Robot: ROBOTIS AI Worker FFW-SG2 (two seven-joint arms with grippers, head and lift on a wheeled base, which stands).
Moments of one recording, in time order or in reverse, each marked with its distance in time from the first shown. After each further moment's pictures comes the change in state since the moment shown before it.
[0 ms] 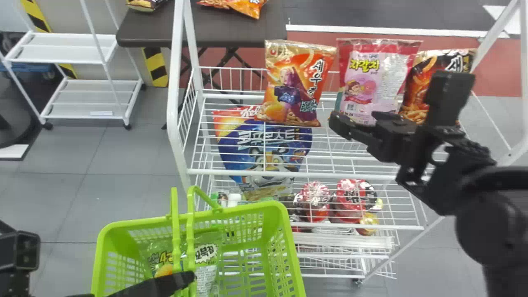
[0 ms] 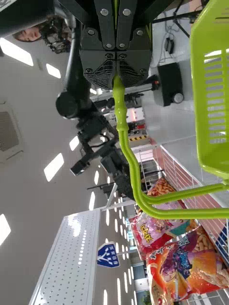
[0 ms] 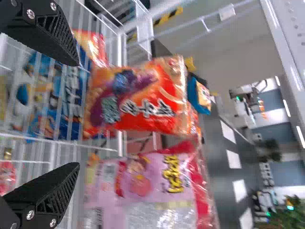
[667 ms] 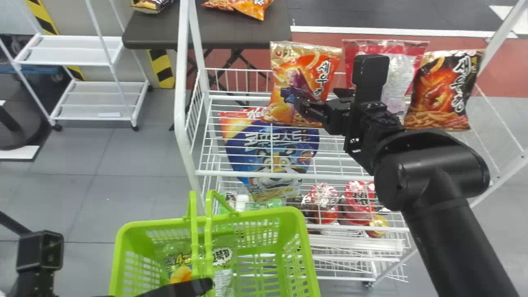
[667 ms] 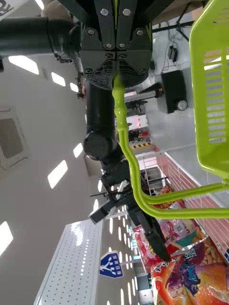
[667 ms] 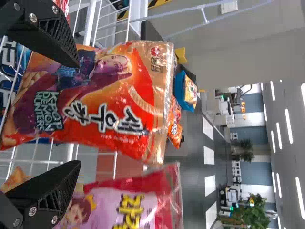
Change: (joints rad) left arm 0.012 0.010 -0.028 0.000 0.002 0.000 0.000; right arm -0.301 0.036 0.247 0.537 0.126 -0.319 -0.084
